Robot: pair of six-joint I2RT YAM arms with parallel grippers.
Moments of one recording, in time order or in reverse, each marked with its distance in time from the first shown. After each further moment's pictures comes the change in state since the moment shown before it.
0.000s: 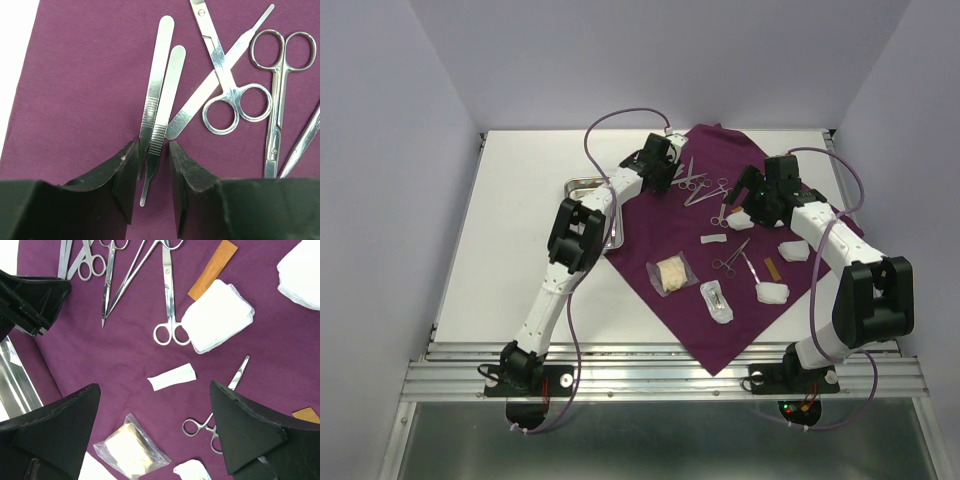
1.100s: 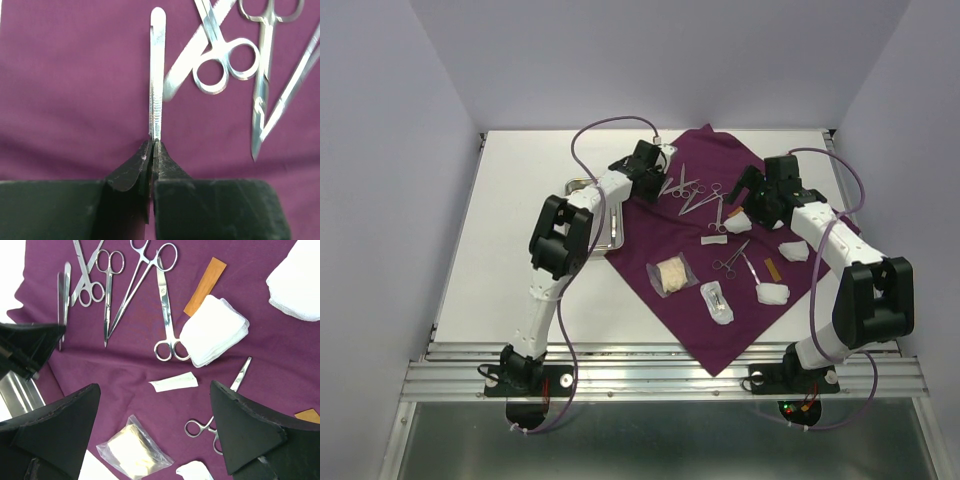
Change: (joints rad) left arm 0.000 -0.221 -0.324 -0.012 0.031 -0.053; right arm 0.000 -0.002 -0.001 0.000 0.000 0.012
